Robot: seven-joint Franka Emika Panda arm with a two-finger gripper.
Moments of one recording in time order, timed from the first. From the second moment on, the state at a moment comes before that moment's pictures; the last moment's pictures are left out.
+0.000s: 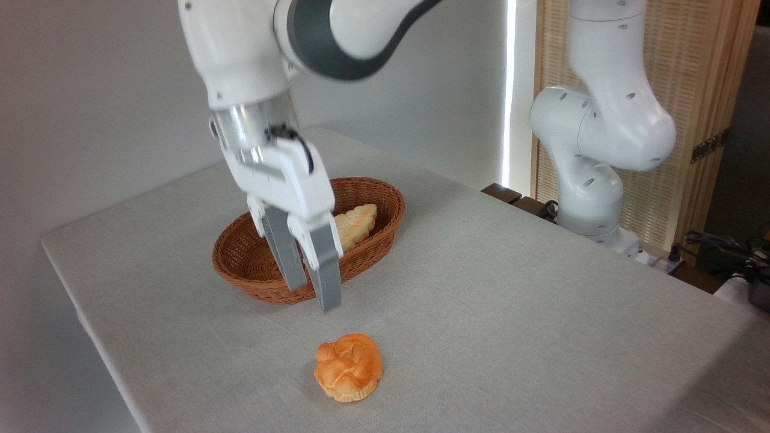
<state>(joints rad) -0.01 0.03 -0.10 -1.80 0.18 1.86 0.65</state>
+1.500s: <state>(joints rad) 0.02 -0.06 -0.05 -1.65 -0.02 1.63 0.69</state>
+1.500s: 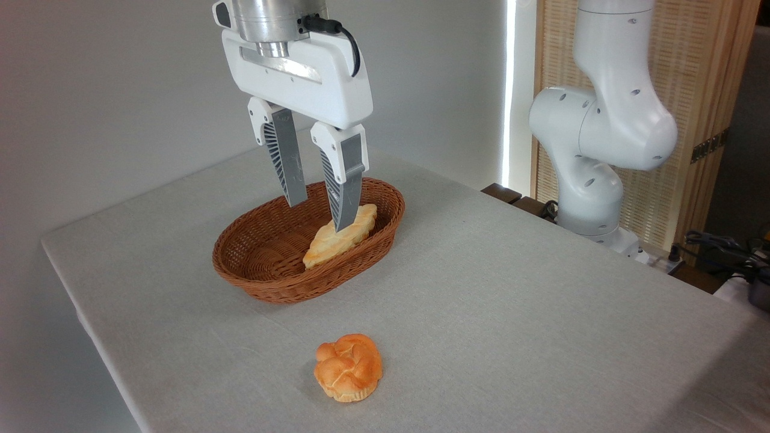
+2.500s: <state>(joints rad) -0.02 -0.04 -0.03 -1.65 -0.04 1.63 0.69</state>
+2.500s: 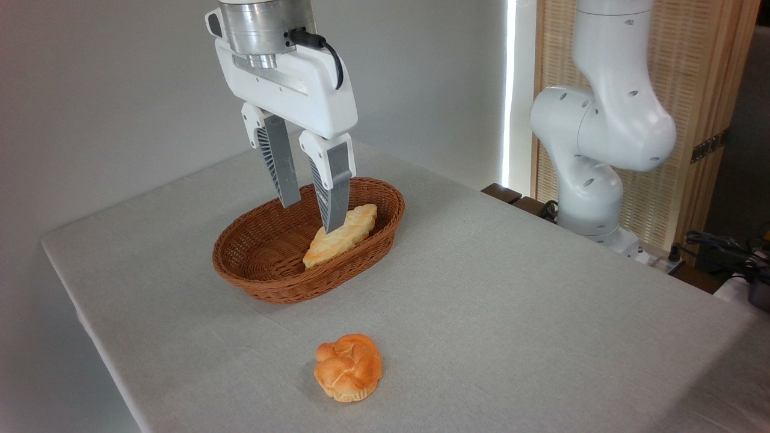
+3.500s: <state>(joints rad) -0.06 -0.04 -0.01 -1.65 -0.04 1.63 0.70</state>
